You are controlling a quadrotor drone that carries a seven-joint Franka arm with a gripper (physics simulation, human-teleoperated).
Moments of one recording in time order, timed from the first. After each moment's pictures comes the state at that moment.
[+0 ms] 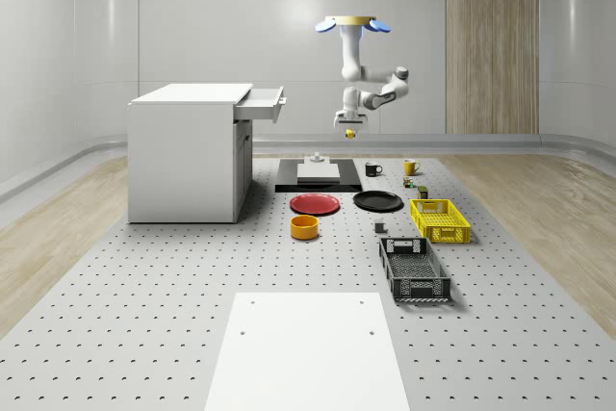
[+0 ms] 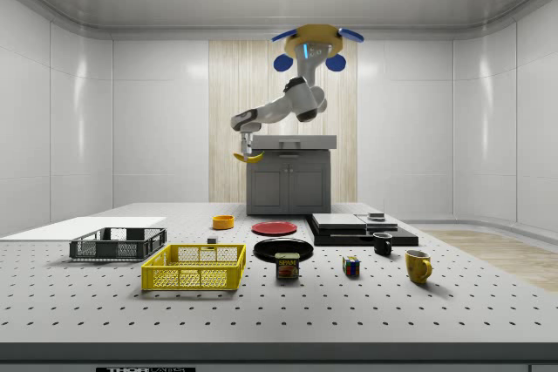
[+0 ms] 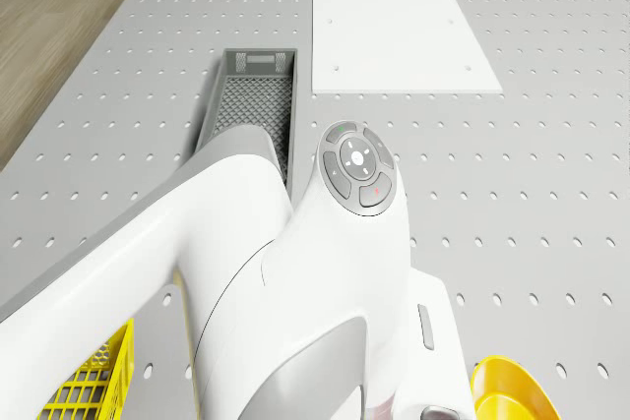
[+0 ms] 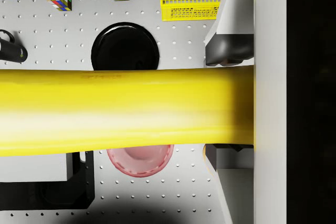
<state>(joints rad) 1.51 -1.49 -1.21 -2.61 1.92 1.68 -0.20</state>
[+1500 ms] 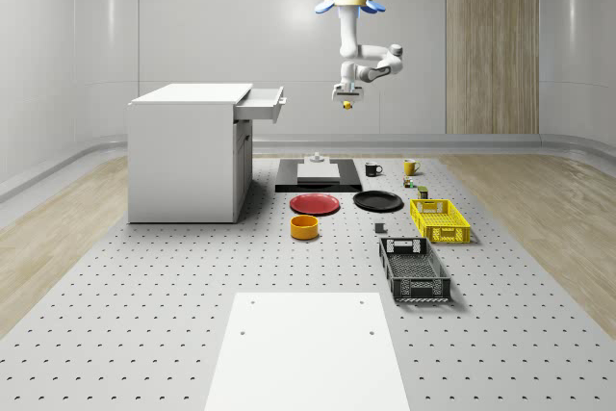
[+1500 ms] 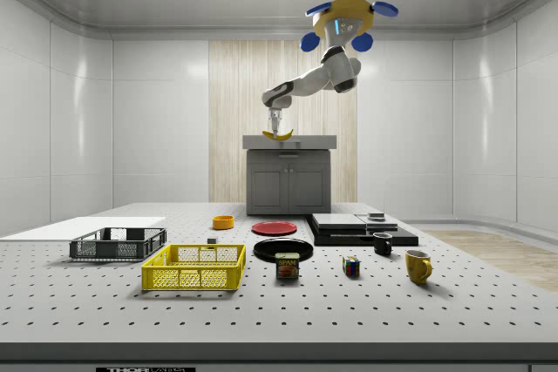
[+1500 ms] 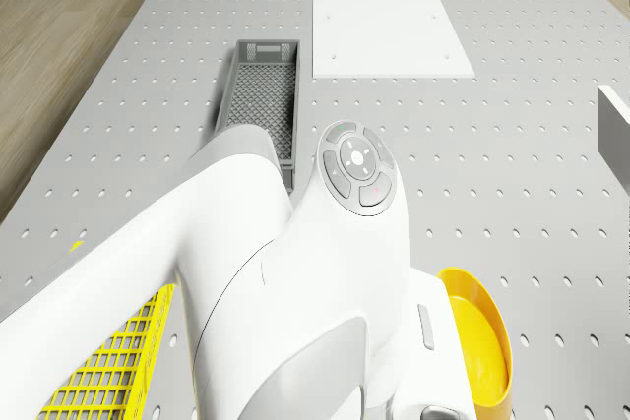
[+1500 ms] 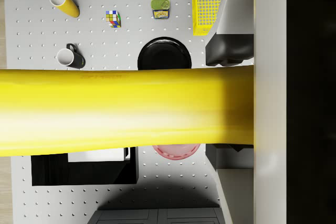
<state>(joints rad) 1.51 -1.49 -1.21 -2.61 1.92 1.68 -0.20</state>
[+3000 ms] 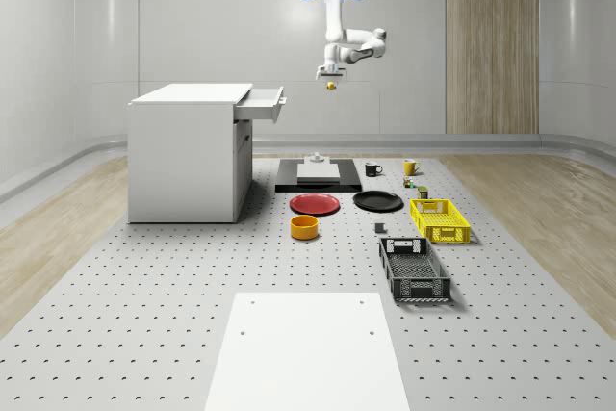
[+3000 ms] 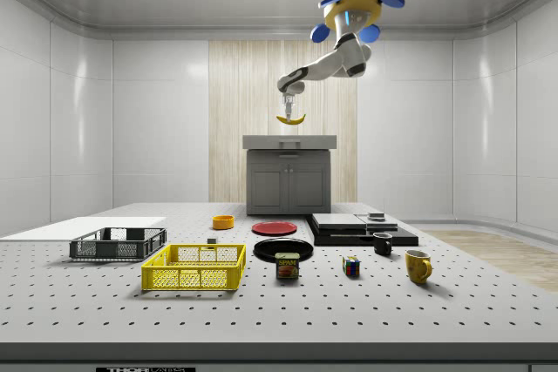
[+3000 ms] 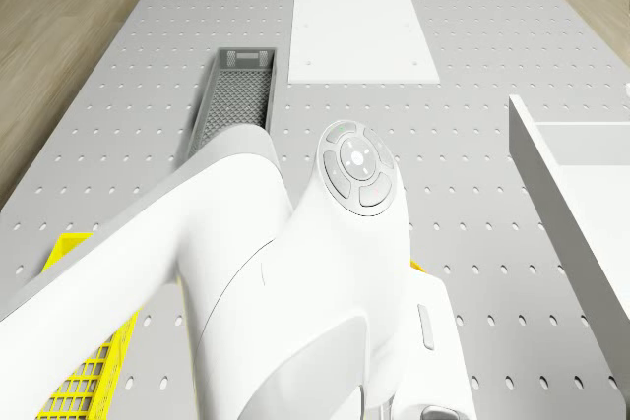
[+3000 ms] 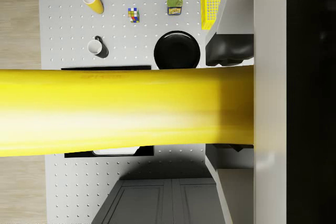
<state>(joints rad) 1.51 -1.49 -1.21 -2.61 1.92 1.69 -0.20</state>
